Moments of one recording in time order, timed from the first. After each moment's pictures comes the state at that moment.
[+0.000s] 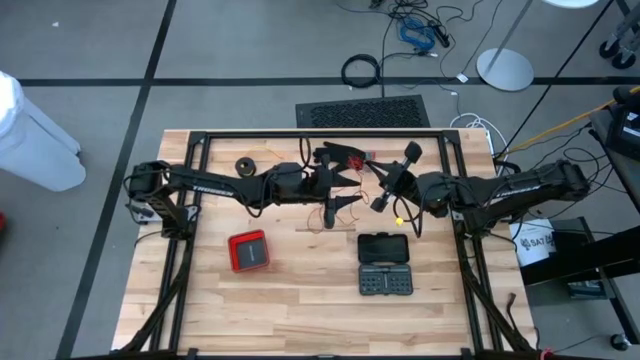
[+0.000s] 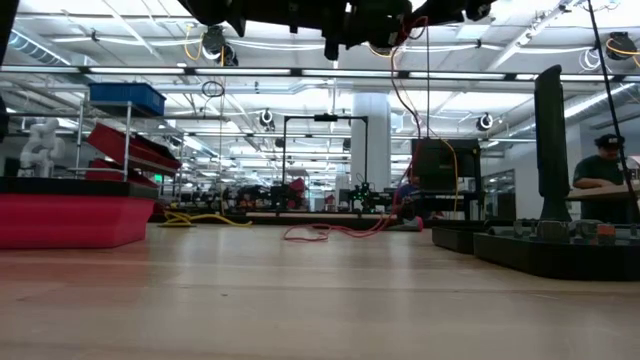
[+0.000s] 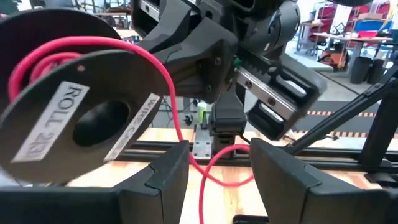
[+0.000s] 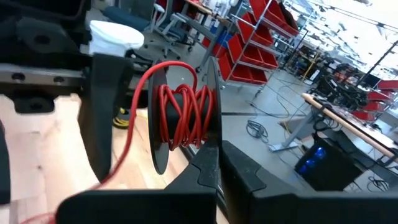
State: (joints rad) left arm 0.06 1.69 1.15 0.52 0.02 0.00; right arm 0.13 1.07 0.84 0.05 0.80 -0.25
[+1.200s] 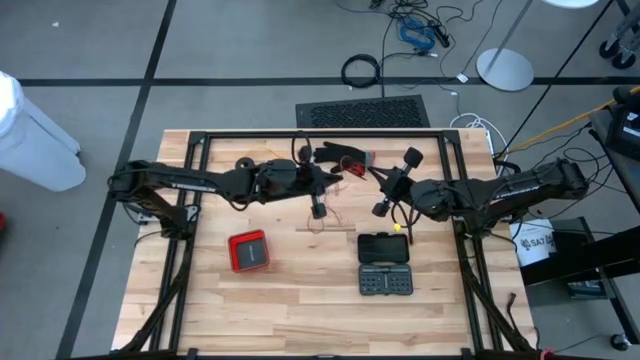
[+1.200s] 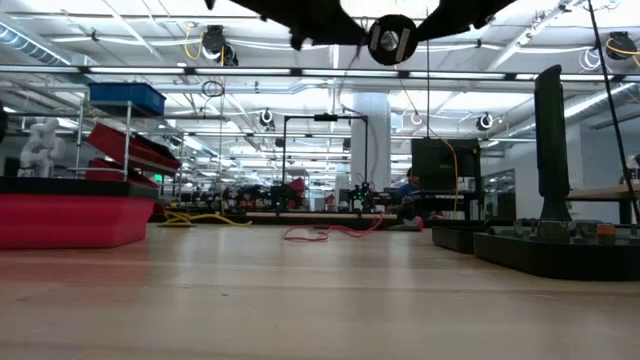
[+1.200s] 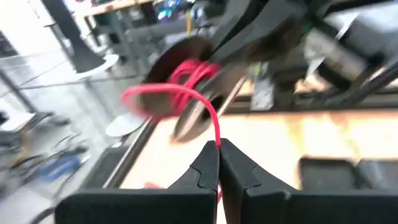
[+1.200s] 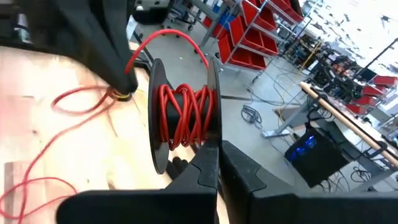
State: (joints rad) left arm 0.05 1.55 1.16 0.14 -0.24 0.19; right arm 0.17 1.07 0.84 -0.08 0.87 -0.22
